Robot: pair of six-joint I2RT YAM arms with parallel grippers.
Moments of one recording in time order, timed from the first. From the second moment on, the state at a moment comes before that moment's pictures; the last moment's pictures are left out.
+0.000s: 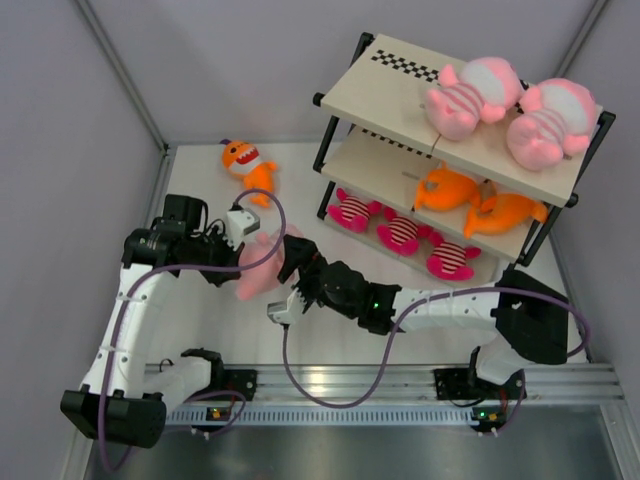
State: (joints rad) left arm -0.14 1.04 1.19 -1.24 0.43 0.56; right arm 1.24 1.55 0.90 0.41 0.29 -1.51
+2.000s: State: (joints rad) left arm -0.18 1.36 2.04 -1.29 0.38 0.28; right arm 0.91 1.42 1.72 -0.05 0.09 0.45
